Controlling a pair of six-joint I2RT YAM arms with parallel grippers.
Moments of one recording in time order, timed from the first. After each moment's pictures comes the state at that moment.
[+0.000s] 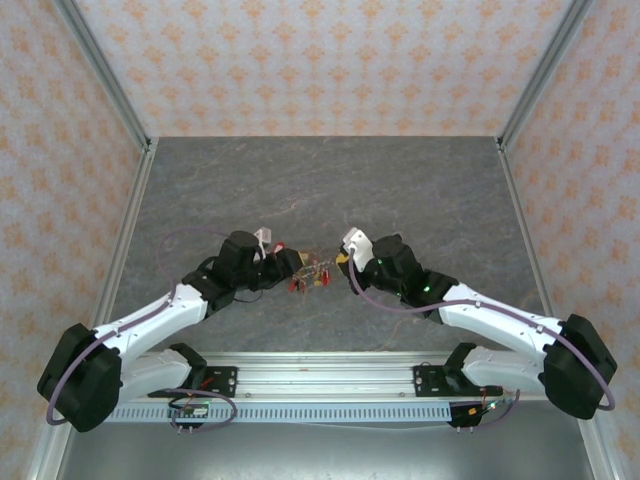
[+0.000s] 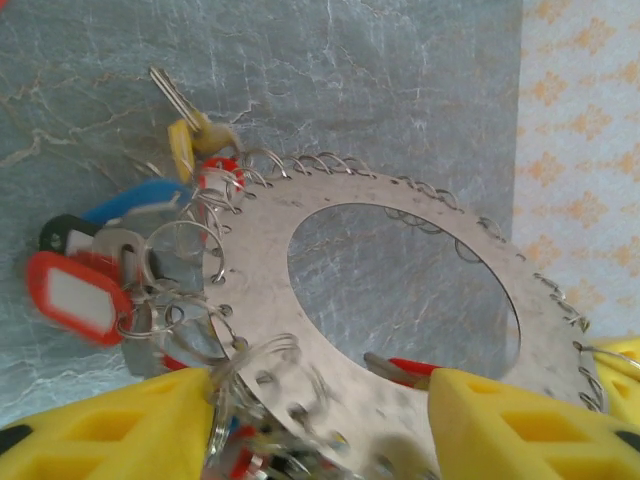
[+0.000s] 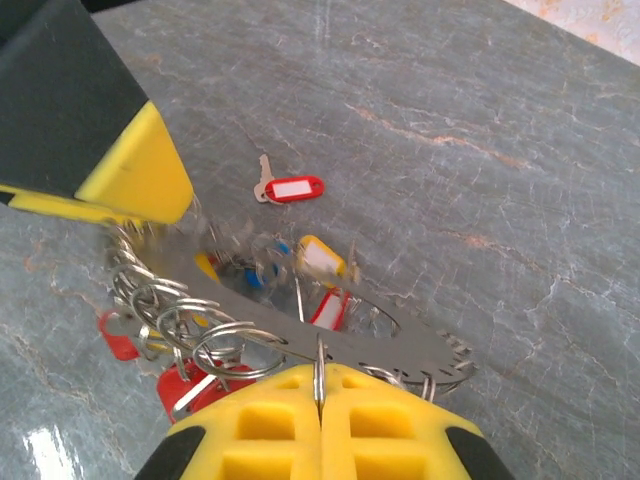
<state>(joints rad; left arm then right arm) -0.54 1.11 0.54 -0.08 0.30 -1.03 0.82 1.10 0.62 -0.03 -0.05 -0.07</state>
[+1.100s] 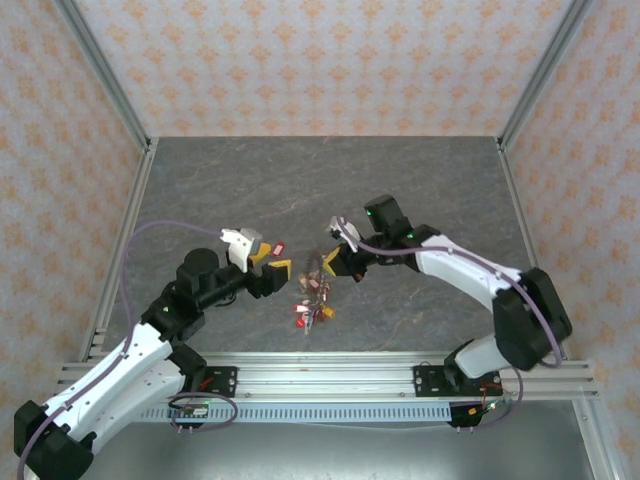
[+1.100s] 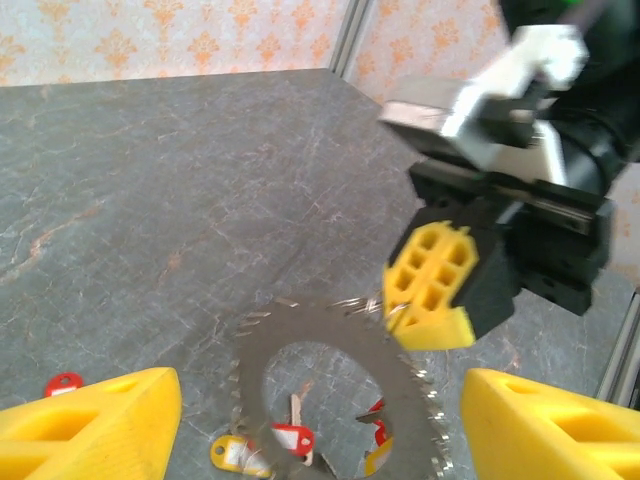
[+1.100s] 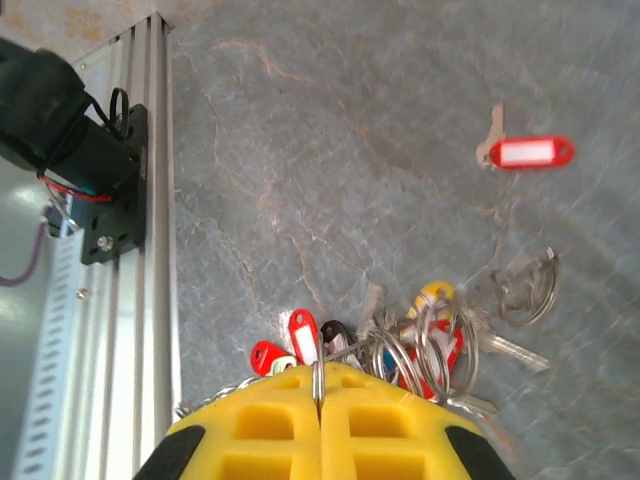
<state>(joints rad) -0.54 0.67 0.47 -0.09 0.25 -0.23 0.59 1.48 0.97 -0.38 -0.80 -0.22</state>
